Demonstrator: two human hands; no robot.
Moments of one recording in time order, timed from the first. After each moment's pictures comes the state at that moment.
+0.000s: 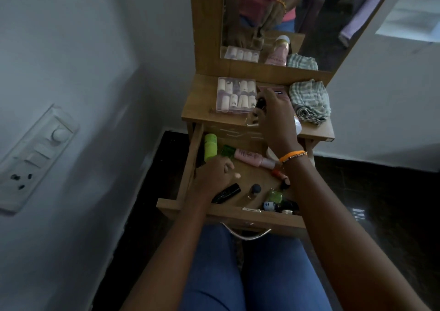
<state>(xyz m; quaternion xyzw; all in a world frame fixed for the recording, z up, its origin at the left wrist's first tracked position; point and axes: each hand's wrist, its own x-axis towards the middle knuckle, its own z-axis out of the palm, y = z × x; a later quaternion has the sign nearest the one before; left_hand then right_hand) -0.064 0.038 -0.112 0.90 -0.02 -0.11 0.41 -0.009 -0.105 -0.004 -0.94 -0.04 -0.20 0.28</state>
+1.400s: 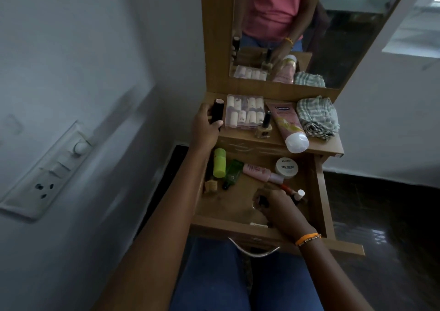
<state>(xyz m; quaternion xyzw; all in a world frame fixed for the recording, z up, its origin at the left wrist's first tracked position) -0.002 0.059 -0.002 0.84 0.09 0.09 0.52 -0.105 -0.129 -0.099 -0.95 -0.11 0.11 0.27</state>
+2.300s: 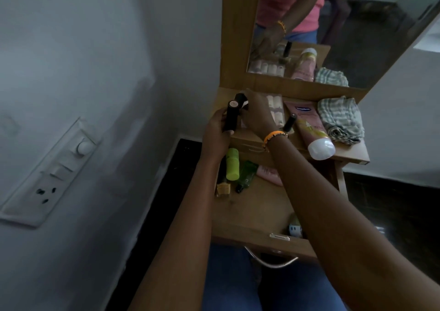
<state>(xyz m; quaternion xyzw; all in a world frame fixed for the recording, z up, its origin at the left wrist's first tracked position) 0.033 0.083 -0.060 0.80 0.02 0.06 0.60 0.082 -0.026 -0.016 -0.93 -0.09 -0.07 0.35</state>
